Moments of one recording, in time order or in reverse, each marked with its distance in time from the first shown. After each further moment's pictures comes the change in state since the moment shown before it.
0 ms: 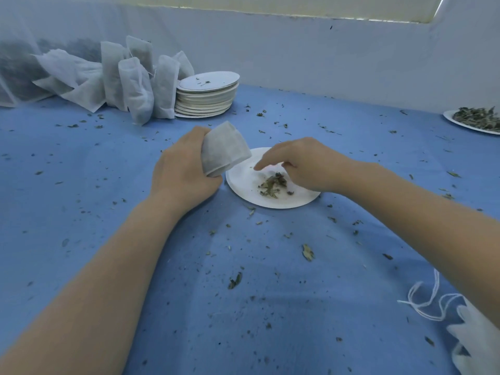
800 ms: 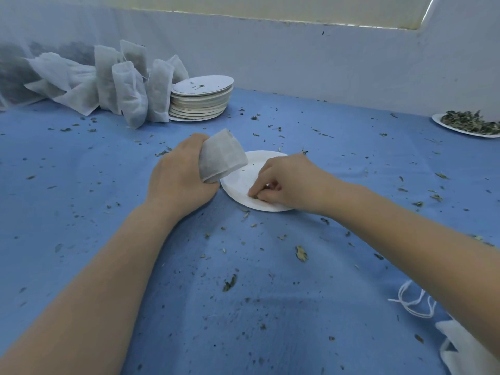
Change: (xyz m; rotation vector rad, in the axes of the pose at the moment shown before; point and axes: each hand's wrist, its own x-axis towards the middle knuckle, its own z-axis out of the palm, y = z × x) left_hand -0.002 0.001 0.002 0.006 -0.028 0.043; right_hand -0.017 -0.025 0.010 -0.043 -0.009 0.003
